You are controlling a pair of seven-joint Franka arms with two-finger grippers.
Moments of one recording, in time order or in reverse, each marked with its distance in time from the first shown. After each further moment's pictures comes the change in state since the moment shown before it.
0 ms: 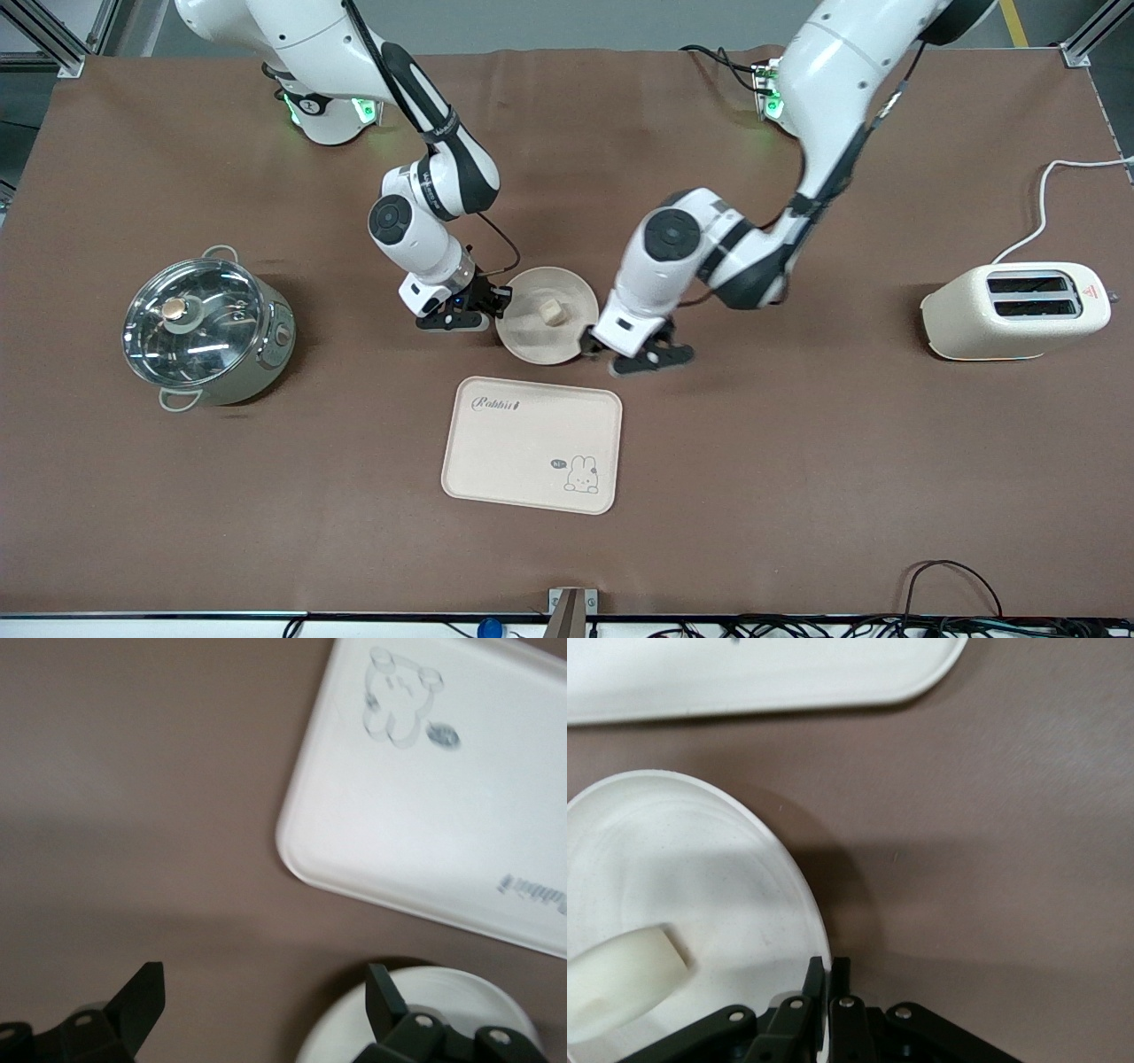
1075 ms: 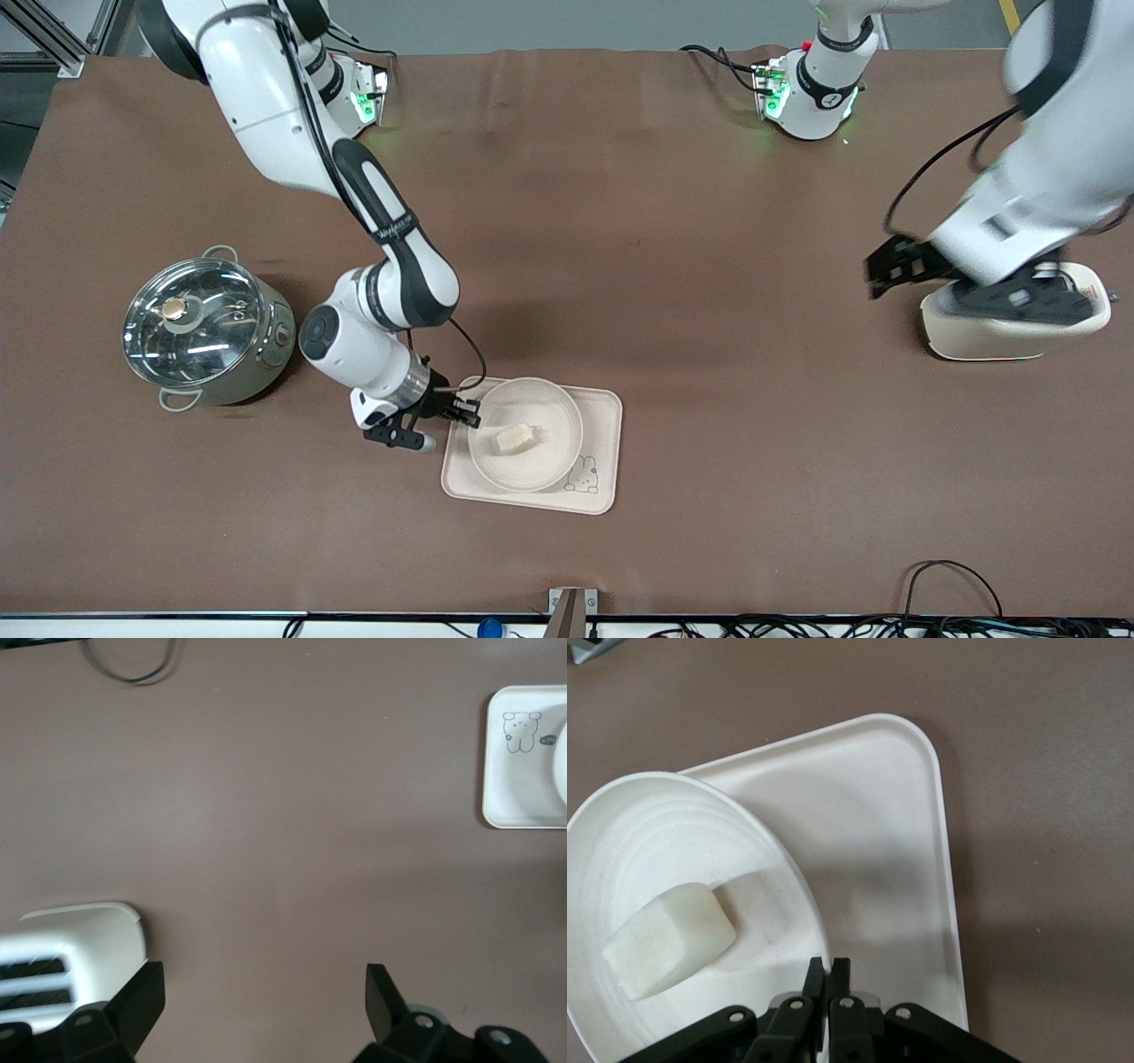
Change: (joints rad) left arm 0.281 -0.521 0.194 0.130 -0.243 -0.689 0.829; right arm -0.222 0.341 -0.009 0.622 0.018 -0.201 -0.008
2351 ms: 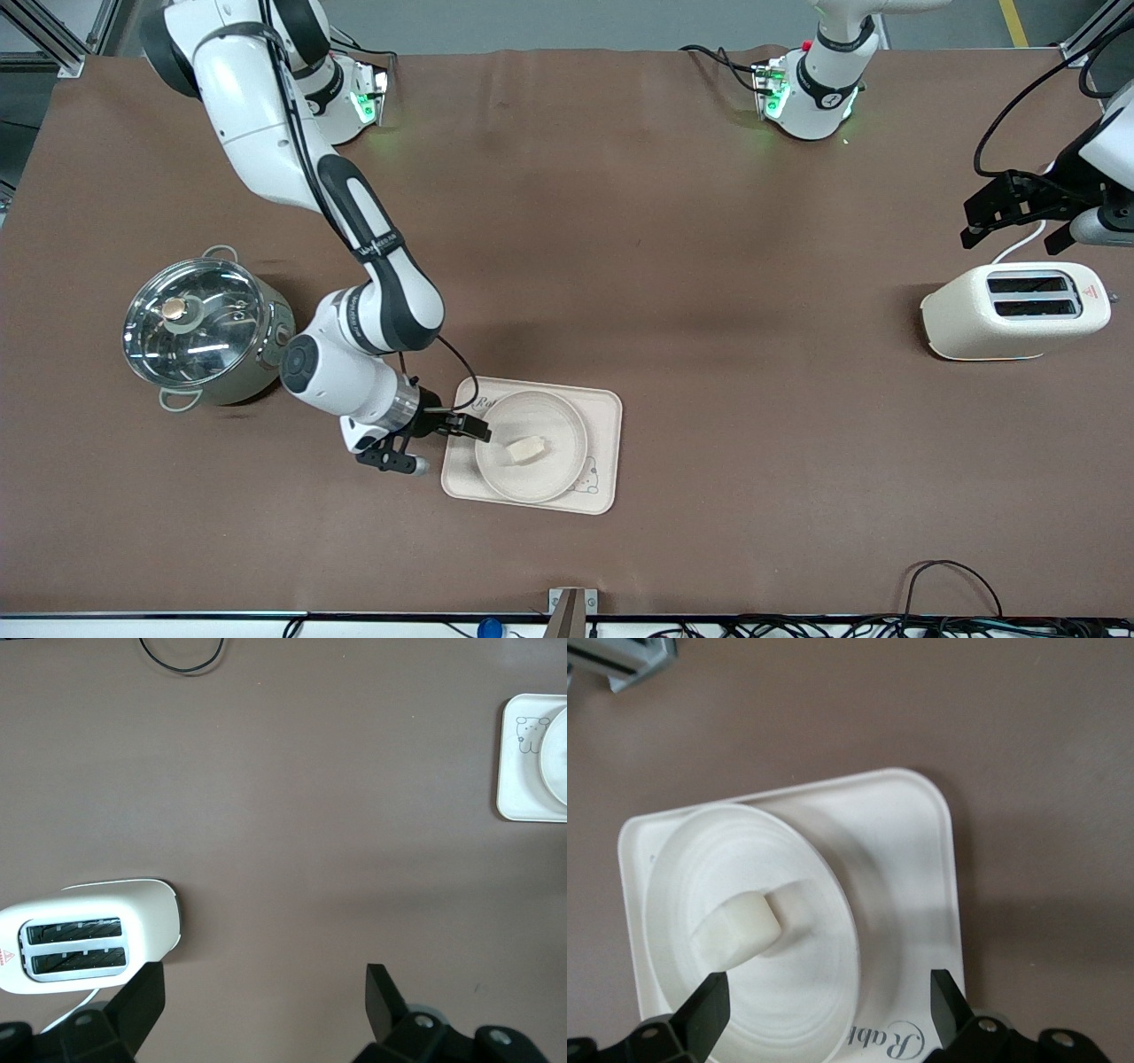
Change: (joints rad) left arm -0.022 -0.124 0.134 -0.098 -0.050 0.008 0.086; right arm -0.026 -0.018 -0.042 0.106 -0.001 -0.165 -0.013
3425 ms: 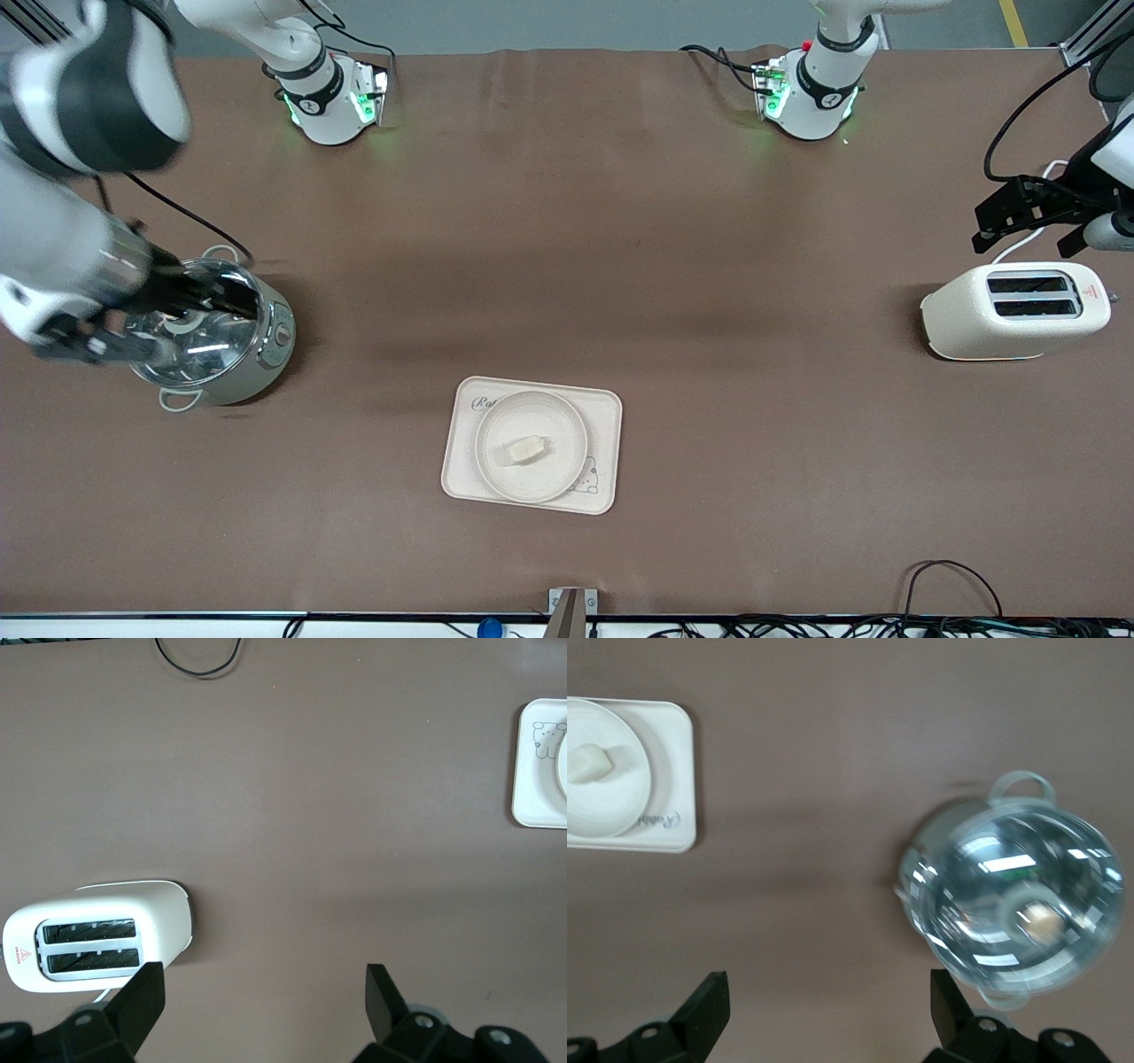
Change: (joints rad) left arm 0.004 0.017 0.006 0.019 0.021 0.000 -0.002; right arm -0.128 -0.614 -0.158 -0.010 -0.539 -0.891 -0.034
